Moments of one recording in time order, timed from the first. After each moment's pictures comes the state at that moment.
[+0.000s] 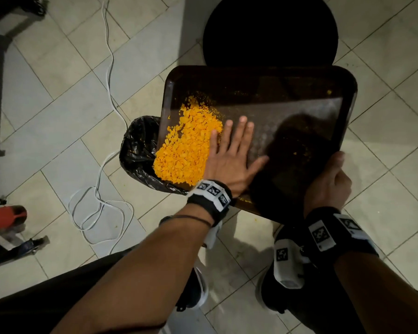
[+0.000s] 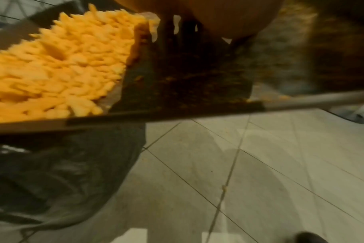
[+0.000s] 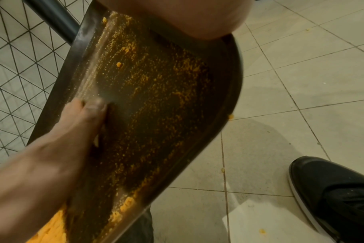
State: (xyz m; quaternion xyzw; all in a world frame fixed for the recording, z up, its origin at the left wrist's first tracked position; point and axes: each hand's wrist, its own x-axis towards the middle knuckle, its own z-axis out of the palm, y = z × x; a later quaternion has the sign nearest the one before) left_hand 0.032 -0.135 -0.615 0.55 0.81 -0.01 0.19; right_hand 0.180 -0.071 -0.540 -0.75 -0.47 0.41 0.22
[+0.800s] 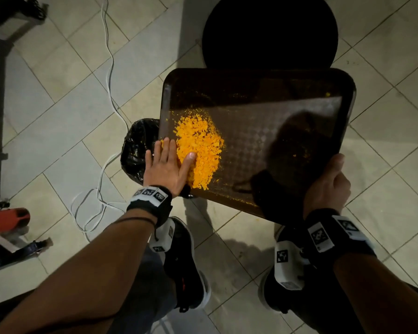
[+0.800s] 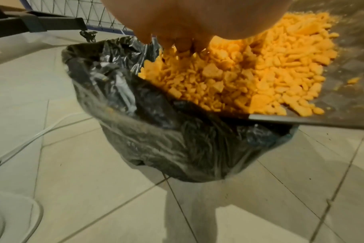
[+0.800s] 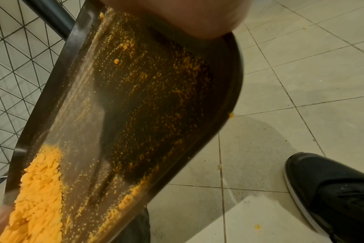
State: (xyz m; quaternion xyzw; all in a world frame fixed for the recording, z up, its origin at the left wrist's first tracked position) left_hand -0.070 -0.225 -0.631 0.38 0.88 -0.05 0.29; right_hand 0.180 -0.076 -0.540 -0.75 -0.47 0.42 0.21
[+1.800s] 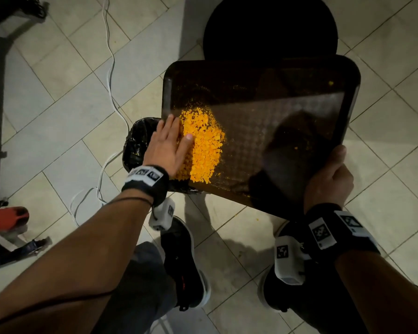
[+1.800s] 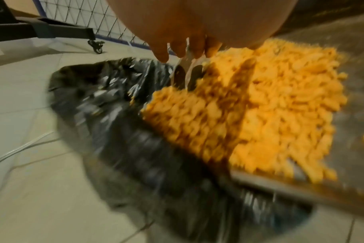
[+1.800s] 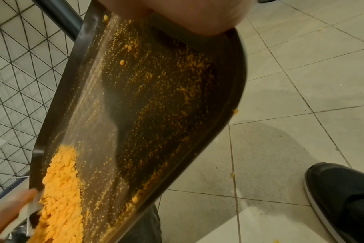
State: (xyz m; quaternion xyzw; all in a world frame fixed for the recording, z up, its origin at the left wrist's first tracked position) left_hand -0.096 -0.197 -0.618 0.41 0.87 0.07 0.26; right_hand 0.174 -0.071 -0.534 -0.73 -0.51 0.38 0.23
